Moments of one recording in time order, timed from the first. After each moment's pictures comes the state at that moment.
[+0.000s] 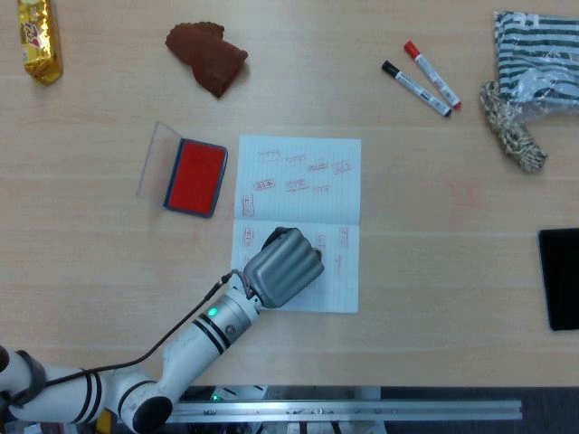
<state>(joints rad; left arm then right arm) -0.66 -1.85 0.05 -1.49 1.36 1.02 1.25 0.03 -1.02 0.07 -1.56 -1.40 1.42 0.06</state>
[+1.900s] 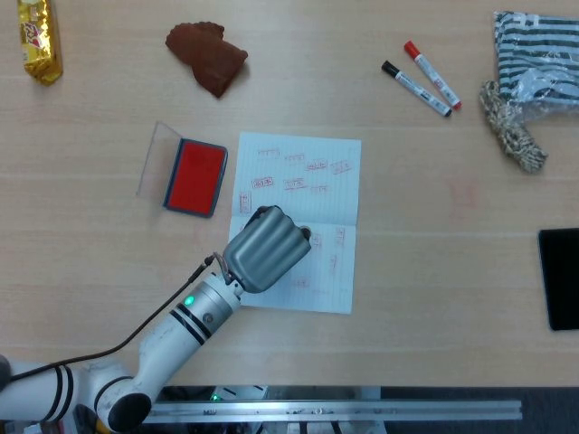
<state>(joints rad) -0.67 -1.72 0.02 -1.65 1.37 1.08 1.19 0.02 -1.04 0.07 -1.55 -1.41 1.44 0.08</state>
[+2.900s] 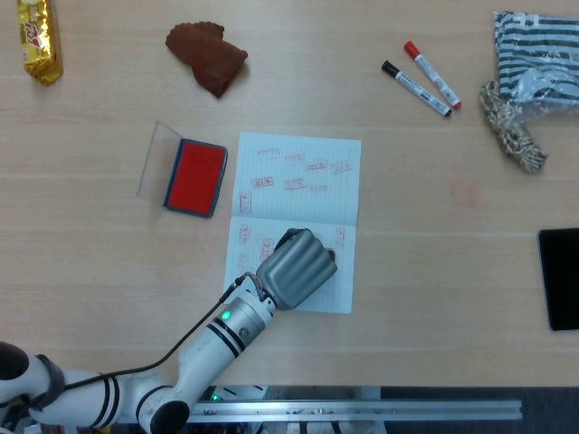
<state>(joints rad) -0.66 -1.93 0.03 -1.46 1.34 1.05 1.24 0.01 -1.02 0.07 -1.55 -1.40 1.44 0.08</state>
